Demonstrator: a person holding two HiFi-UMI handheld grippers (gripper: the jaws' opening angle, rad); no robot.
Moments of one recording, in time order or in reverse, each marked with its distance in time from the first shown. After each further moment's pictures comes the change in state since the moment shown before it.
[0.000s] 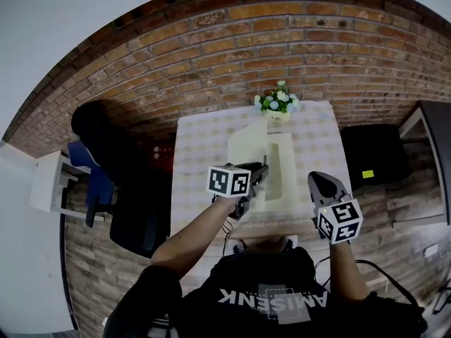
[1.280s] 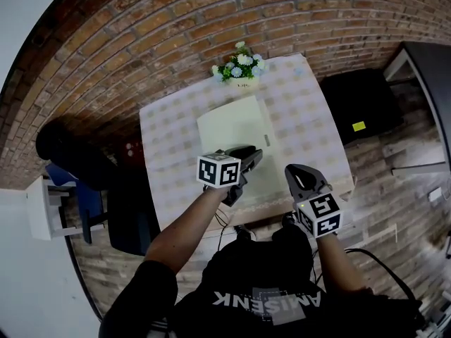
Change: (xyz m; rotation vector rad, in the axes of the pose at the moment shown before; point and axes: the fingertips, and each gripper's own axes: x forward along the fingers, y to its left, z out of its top) left arm 0.097 0.008 -0.054 0.044 0.127 -0.180; right arm 0.025 0.001 -0.094 0.116 0.137 -0.033
